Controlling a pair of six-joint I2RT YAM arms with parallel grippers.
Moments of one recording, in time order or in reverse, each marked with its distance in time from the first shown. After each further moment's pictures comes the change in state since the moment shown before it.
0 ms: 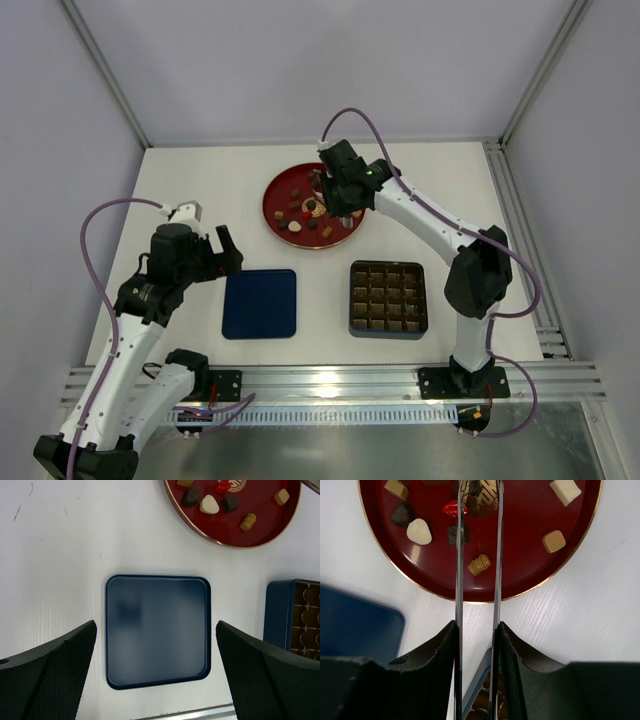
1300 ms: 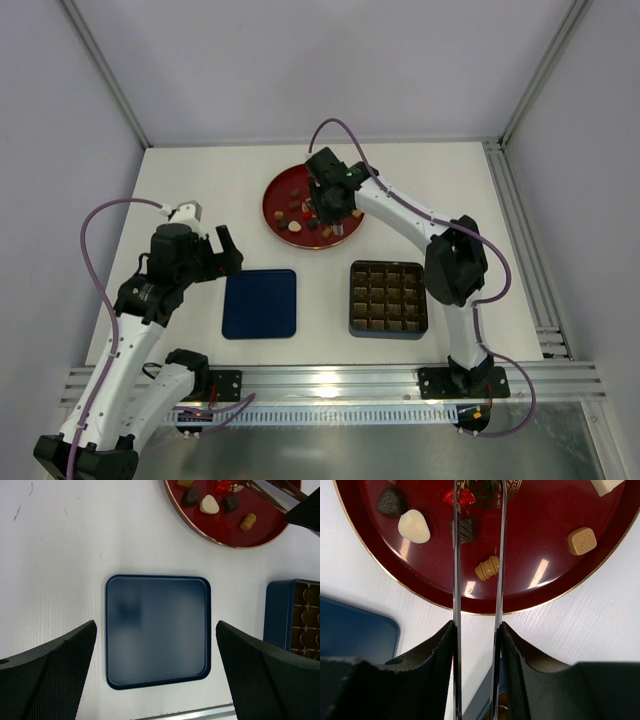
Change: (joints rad) left arm 0.000 0.000 0.000 0.000 0.000 0.000; right arm 0.026 0.169 0.105 -0.041 -0.010 0.008
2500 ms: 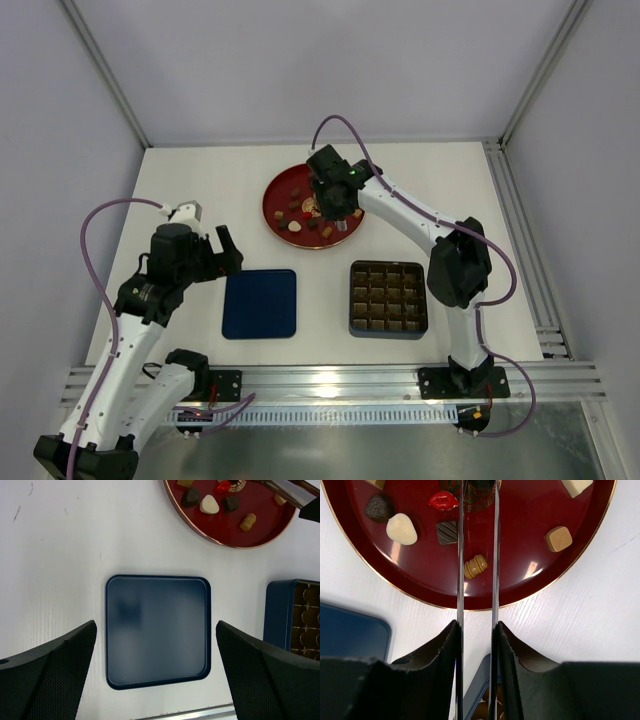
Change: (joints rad) left arm 0.000 0.000 0.000 0.000 0.000 0.000; right arm 0.000 -0.023 0.005 -0.025 0.060 -0.005
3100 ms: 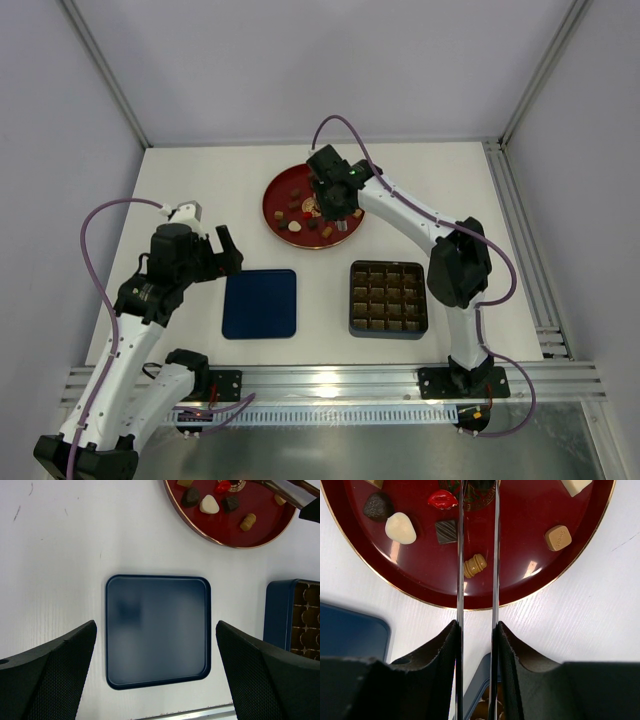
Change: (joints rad) left arm 0.000 0.000 0.000 0.000 0.000 0.000; right arm 0.000 0.000 0.000 -0.003 0.002 0.000
